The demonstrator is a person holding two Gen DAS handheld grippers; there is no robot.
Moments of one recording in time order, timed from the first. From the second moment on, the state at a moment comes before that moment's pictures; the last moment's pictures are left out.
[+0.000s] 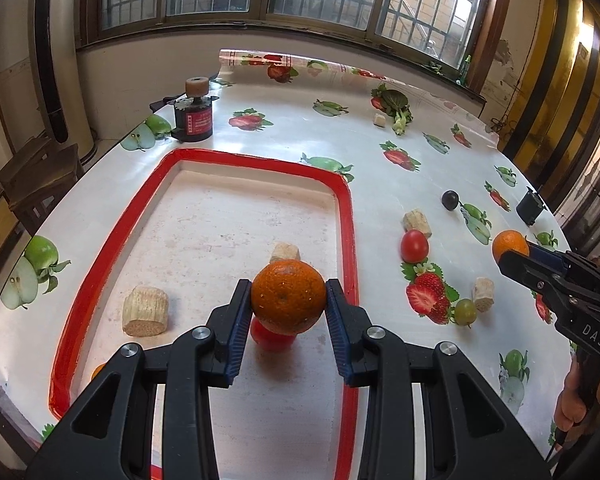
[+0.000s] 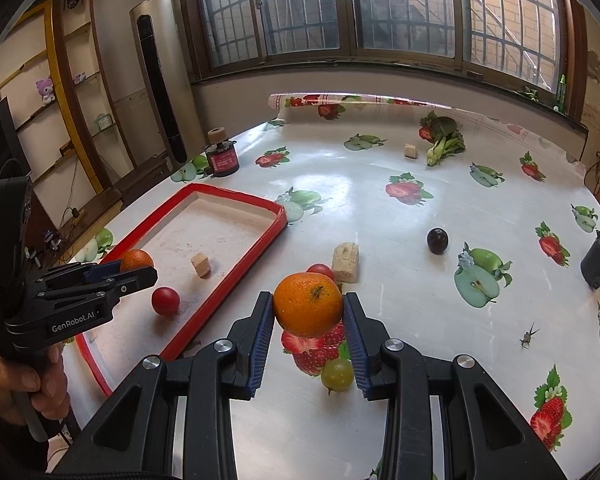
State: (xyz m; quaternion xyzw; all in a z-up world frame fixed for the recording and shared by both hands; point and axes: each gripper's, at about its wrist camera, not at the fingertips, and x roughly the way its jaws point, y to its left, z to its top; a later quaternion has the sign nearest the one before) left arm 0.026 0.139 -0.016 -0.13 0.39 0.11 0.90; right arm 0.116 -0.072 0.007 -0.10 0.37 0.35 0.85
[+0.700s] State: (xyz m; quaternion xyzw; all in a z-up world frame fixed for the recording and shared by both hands) left arm 0.024 0.170 -0.022 -0.15 0.40 0.14 0.90; right arm 0.117 -0.028 0.004 -0.11 0.37 0.39 0.84
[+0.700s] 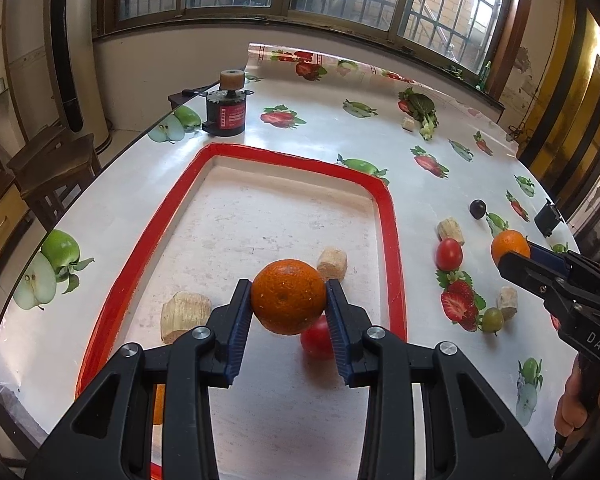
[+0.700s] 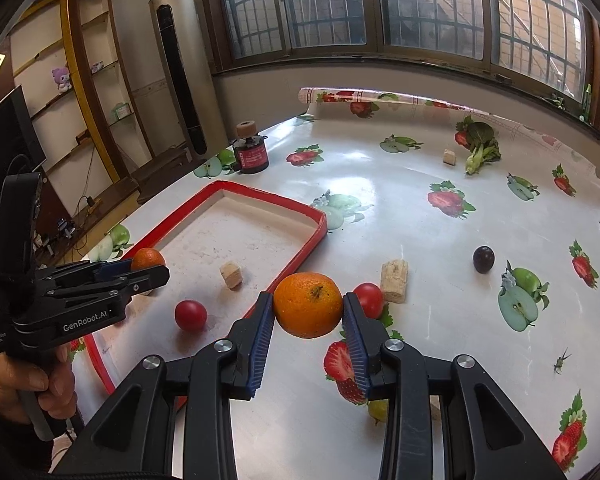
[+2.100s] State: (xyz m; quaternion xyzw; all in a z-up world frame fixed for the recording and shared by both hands) left arm 0.086 0.243 -0.068 -0.17 0.47 0.18 0.85; right arm 0.198 0.115 -0.074 -0.15 0.44 0.42 0.78
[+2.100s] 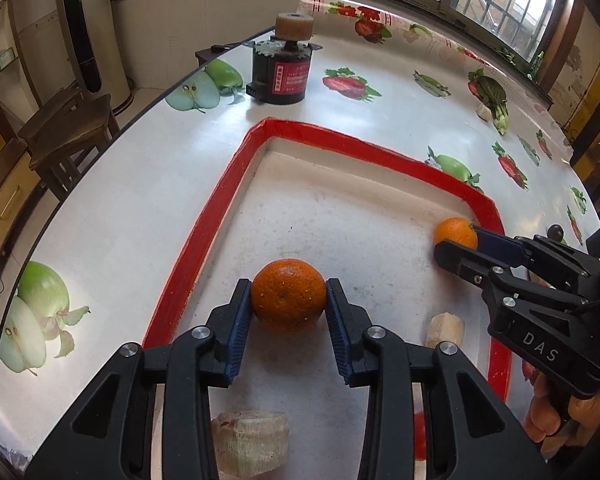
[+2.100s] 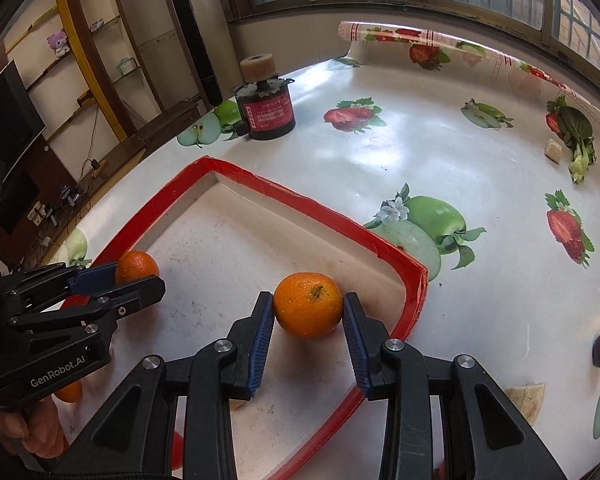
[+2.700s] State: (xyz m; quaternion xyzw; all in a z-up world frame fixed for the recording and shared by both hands) left arm 0.044 0.224 -0.031 -0.18 0.42 0.20 0.87; right arm 0.165 0.077 -0.025 -0.14 0.40 0.43 0.80
